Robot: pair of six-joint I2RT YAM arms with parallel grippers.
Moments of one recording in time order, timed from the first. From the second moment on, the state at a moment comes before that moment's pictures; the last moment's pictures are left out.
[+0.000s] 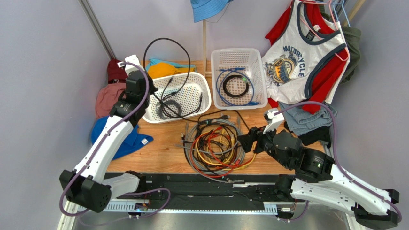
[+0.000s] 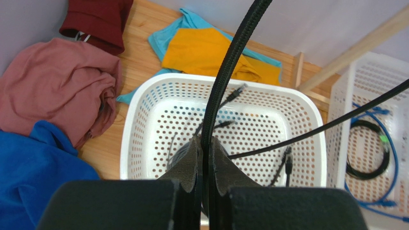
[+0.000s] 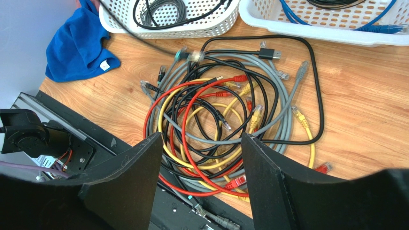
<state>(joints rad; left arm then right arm) -0.34 1.14 1.17 -0.35 -0.49 -0.40 1.10 0.58 0.84 -0.65 0.46 0.54</state>
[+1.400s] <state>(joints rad) -0.49 0.90 1.04 -0.25 -0.54 -0.54 1.10 0.59 0.69 -0.47 0.44 0.54</state>
